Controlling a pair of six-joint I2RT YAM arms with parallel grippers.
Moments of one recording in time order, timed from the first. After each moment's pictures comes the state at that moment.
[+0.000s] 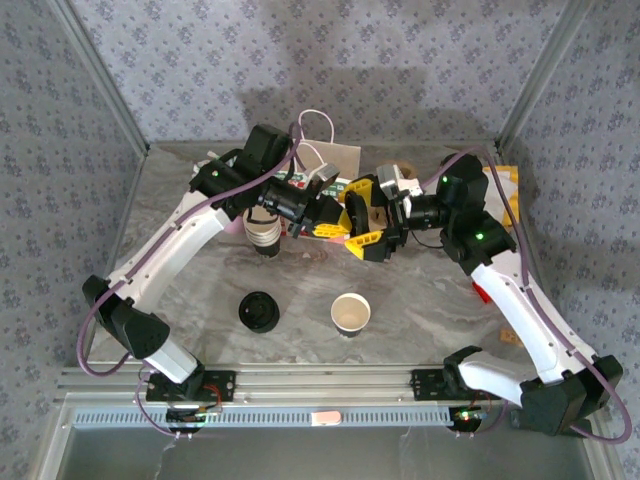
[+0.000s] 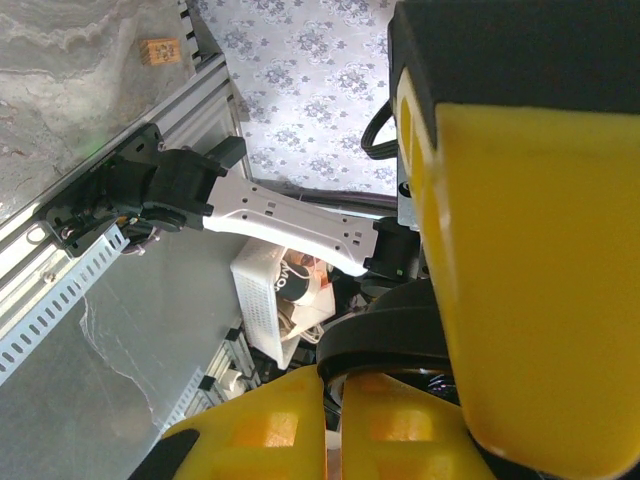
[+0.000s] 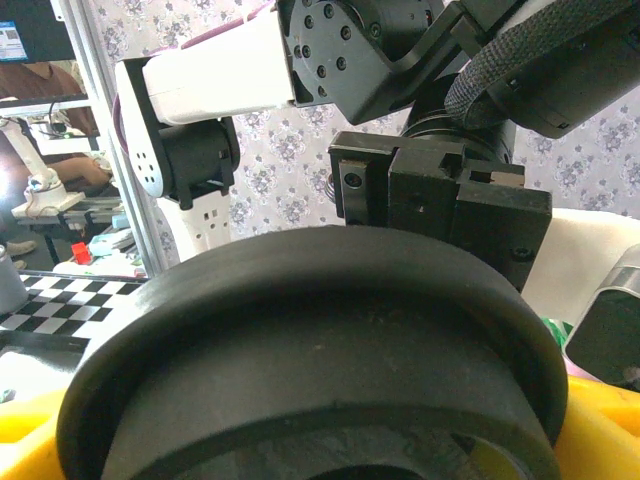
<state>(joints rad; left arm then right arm) -0.69 1.58 1.78 -0.93 1.13 -0.93 0.43 1.11 1.20 -0.16 -1.20 -0.07</state>
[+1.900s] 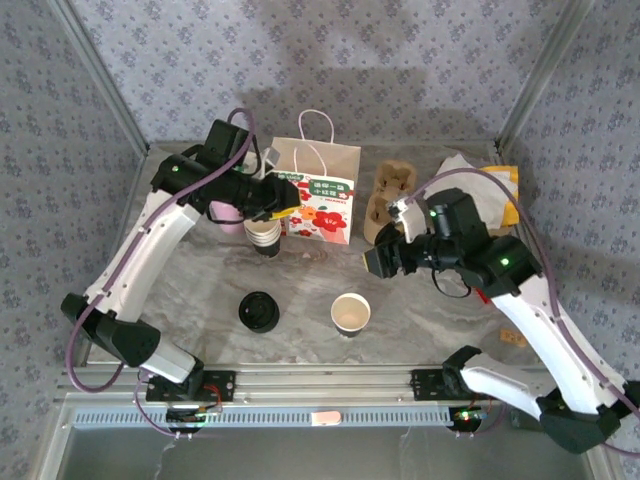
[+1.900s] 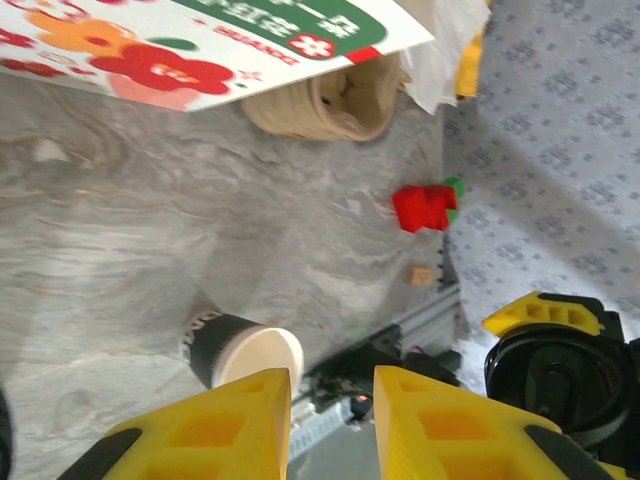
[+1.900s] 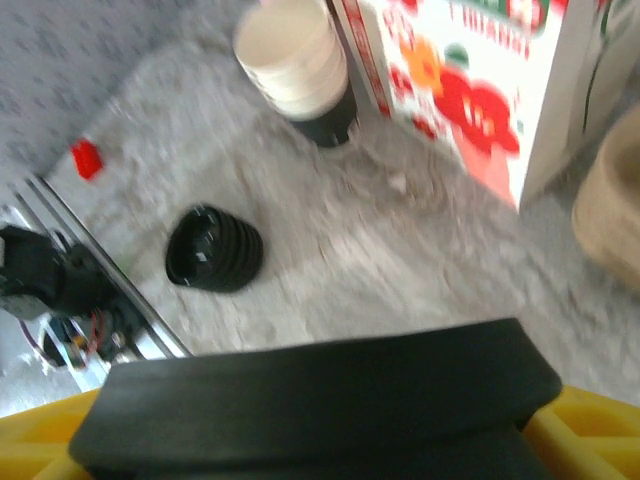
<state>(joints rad) -0.53 1.50 1.81 -1.19 0.49 -0.74 0.61 1.02 1.28 -1.04 -0.30 0.17</state>
